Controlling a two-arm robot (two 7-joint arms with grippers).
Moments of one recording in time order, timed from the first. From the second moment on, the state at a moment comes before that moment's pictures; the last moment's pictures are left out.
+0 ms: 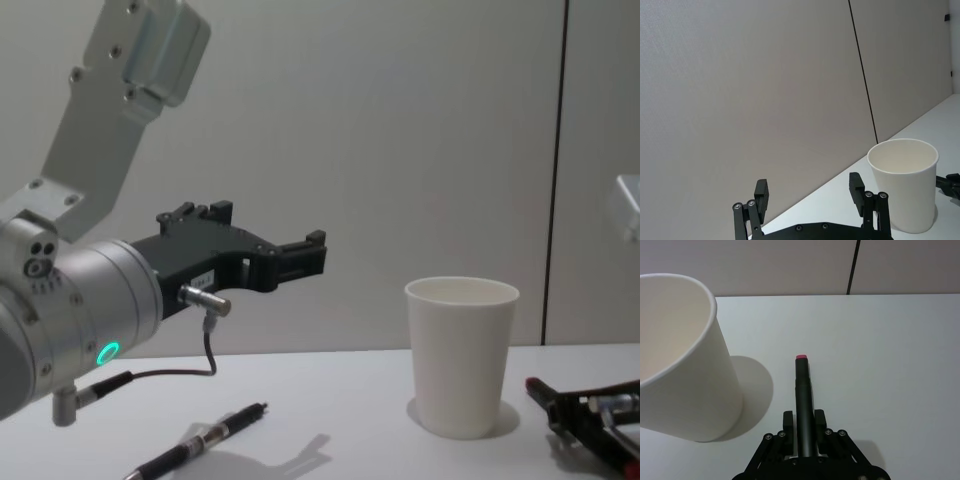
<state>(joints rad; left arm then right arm) -0.24 0.38 0.45 -1.63 -0.20 0.01 -0.01 0.25 0.12 -0.24 -1.50 0.26 0.69 -0.13</state>
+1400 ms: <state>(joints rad) -0.24 0.38 0.45 -1.63 -0.20 0.01 -0.01 0.23 0.14 -0.24 -1.54 0.18 0.56 -0.08</state>
